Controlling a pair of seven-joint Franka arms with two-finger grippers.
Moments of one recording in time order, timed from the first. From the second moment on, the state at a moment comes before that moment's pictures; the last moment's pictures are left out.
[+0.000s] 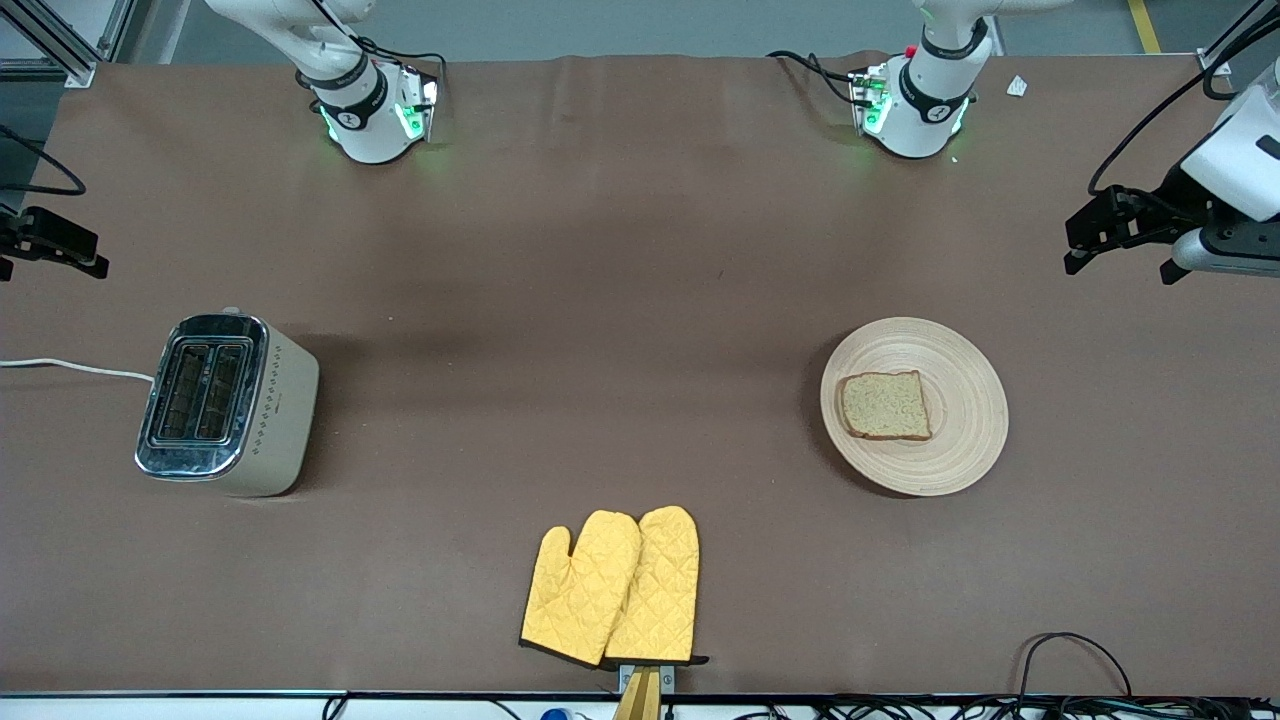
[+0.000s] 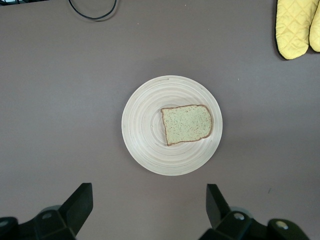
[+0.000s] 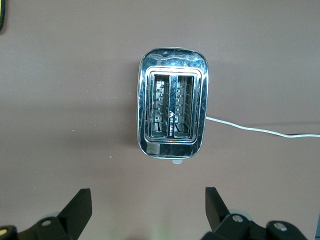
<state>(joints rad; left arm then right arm) -0.03 -0.03 -0.09 -1.59 -0.01 1.65 0.03 -0.06 0.08 -0.03 -1.43 -0.04 1.44 -0.13</state>
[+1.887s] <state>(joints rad) 0.35 0.86 -0.07 -1.44 -0.63 1.72 0.79 -0.06 0.08 -0.03 -1.43 -0.04 1.44 -0.13</state>
